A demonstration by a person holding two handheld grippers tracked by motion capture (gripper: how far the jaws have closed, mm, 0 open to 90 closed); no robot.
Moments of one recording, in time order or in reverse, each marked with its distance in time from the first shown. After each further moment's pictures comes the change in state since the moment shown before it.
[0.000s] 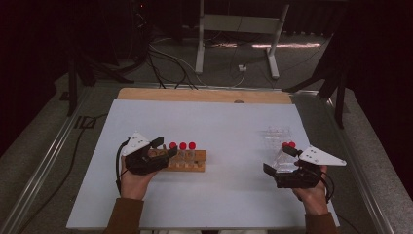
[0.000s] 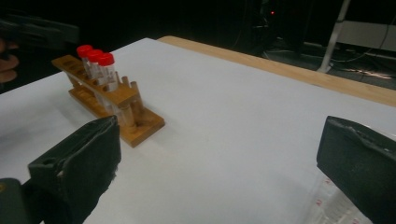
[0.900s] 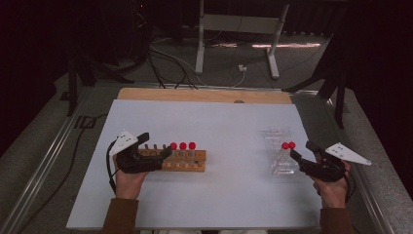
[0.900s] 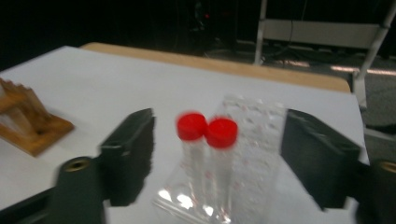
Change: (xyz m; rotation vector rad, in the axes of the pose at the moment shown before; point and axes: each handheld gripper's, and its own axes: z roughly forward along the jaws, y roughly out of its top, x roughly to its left) left arm 0.008 0.004 -0.013 -0.069 0.012 -0.047; right arm -0.067 -0.024 -0.026 -0.029 -0.235 0.085
